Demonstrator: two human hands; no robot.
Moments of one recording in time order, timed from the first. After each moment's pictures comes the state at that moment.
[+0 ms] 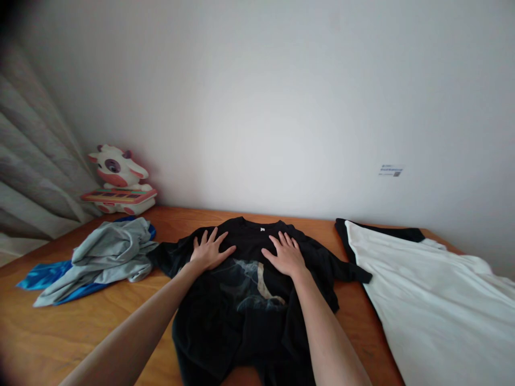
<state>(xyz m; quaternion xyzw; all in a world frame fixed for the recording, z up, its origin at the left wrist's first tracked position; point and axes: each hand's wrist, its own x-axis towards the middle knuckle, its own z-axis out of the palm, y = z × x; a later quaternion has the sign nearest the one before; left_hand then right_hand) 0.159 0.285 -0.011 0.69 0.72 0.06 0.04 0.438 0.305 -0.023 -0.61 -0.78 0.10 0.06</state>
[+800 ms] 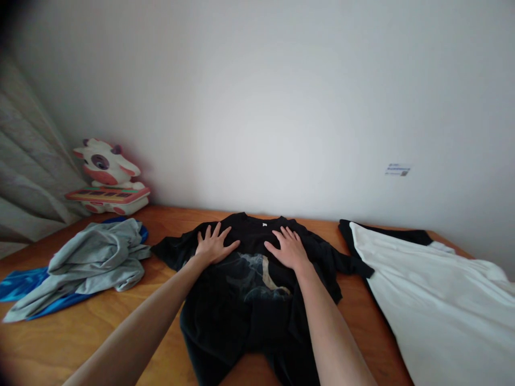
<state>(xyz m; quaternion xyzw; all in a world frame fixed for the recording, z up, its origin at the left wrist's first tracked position) 0.167 0.326 -0.019 0.69 0.72 0.06 0.03 0.443 0.341 -0.027 -0.60 -0.79 0.02 0.12</state>
